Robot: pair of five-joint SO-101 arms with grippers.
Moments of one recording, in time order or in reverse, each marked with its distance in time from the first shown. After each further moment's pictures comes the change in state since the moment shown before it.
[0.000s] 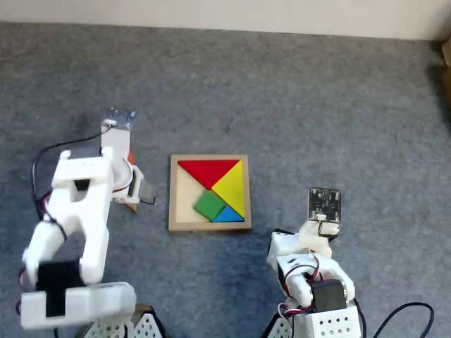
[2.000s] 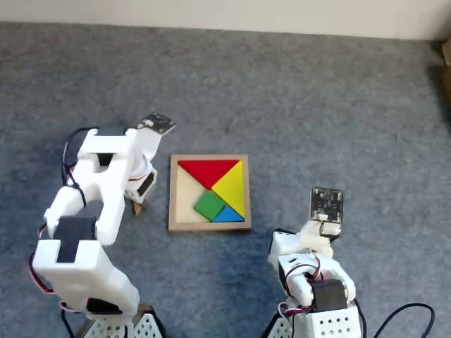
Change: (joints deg) left arm 7.0 13.8 -13.4 8.7 -18.2; right arm 1.0 0.0 0.0 0.0 0.0
